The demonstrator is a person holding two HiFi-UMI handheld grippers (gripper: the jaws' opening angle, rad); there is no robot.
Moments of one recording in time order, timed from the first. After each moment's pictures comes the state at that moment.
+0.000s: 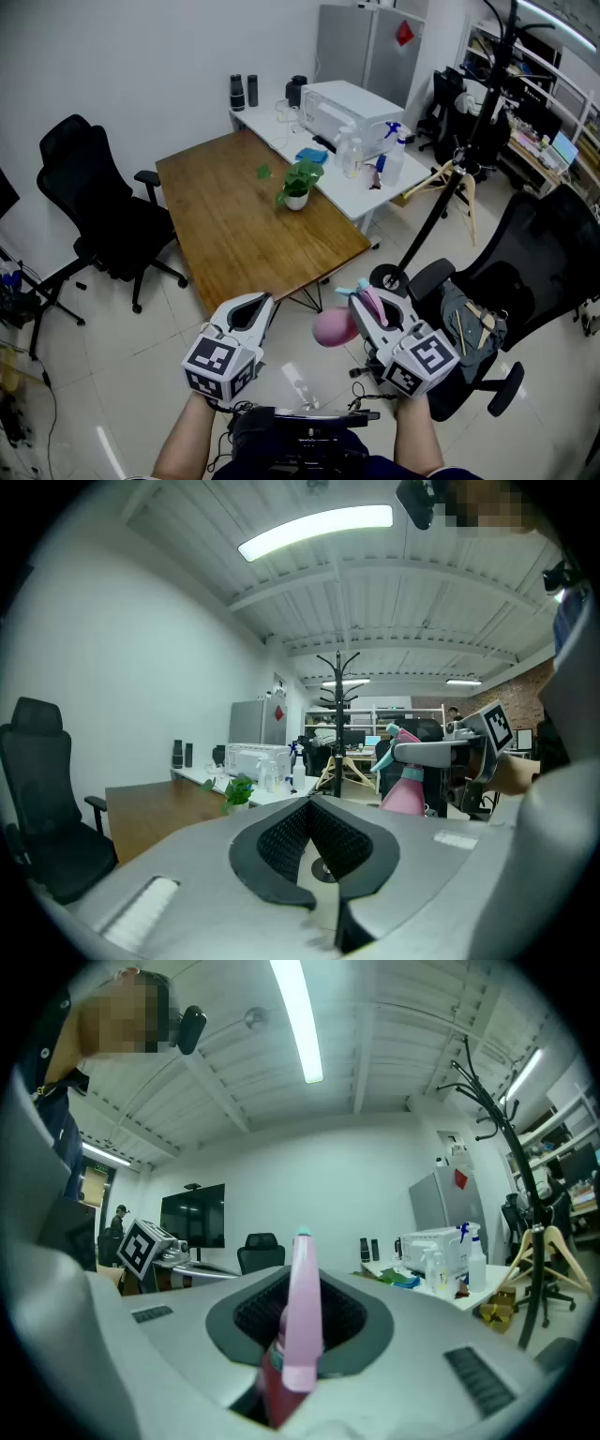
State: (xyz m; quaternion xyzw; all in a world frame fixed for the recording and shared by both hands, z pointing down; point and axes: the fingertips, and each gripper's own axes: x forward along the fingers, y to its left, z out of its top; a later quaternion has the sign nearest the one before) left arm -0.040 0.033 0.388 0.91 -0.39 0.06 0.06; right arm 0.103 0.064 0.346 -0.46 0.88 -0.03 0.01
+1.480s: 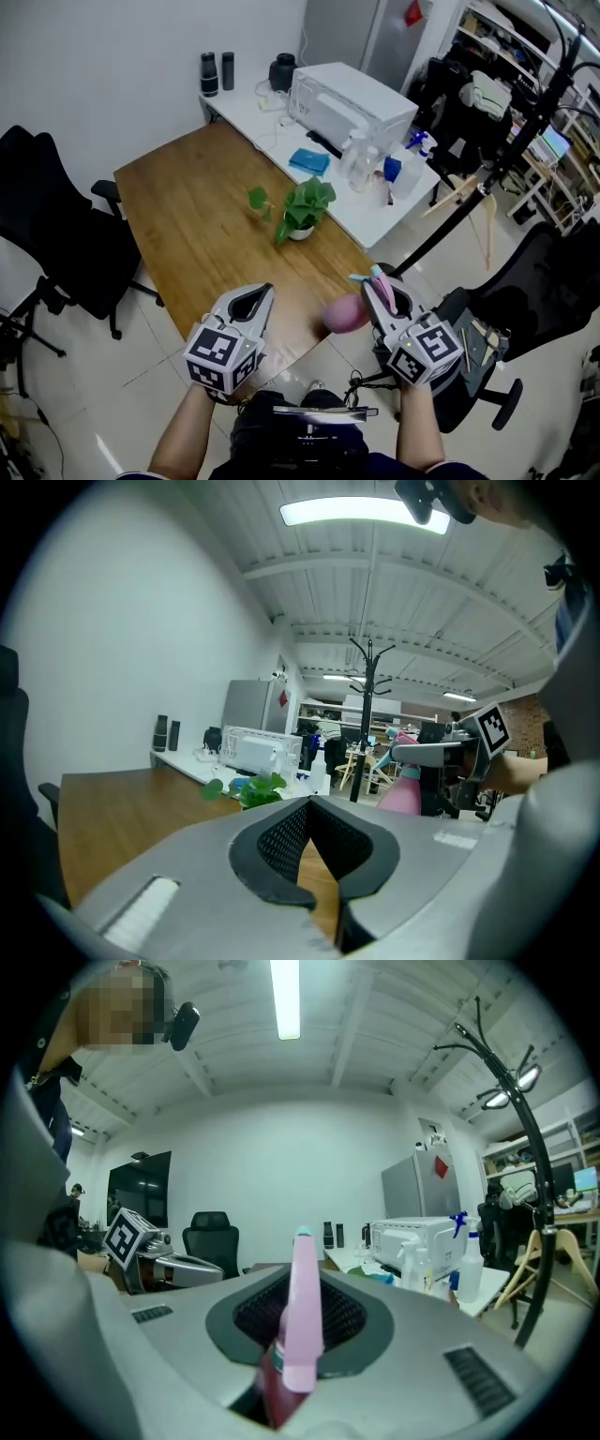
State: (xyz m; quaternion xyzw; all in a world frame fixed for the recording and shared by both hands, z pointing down) left arm -0.051 -0.215 0.428 0.94 -0.33 0.07 0.11; right arm 0.109 -0.174 0.378 -0.56 0.83 -0.06 -0.05
